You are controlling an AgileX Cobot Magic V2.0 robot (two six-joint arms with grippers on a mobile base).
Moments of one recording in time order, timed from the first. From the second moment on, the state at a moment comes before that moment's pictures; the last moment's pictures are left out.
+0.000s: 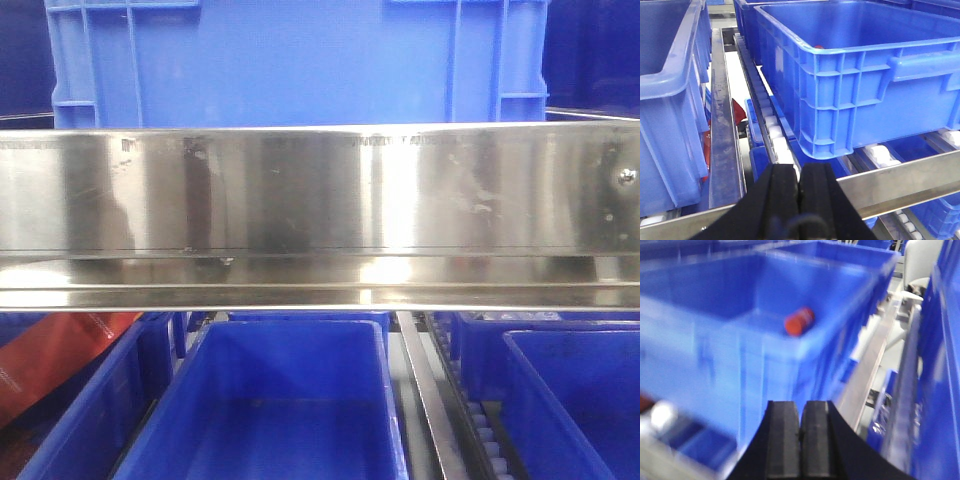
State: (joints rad) left arm -0.40 0.37 -0.82 0.03 0.82 -0.04; right arm 0.39 0.58 -0.76 0.17 0.52 -0.20
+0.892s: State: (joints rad) left arm -0.40 0.37 -0.79 0.03 0.76 -0.04; right arm 0.38 0.00 -0.53 -0.45 0.75 0.32
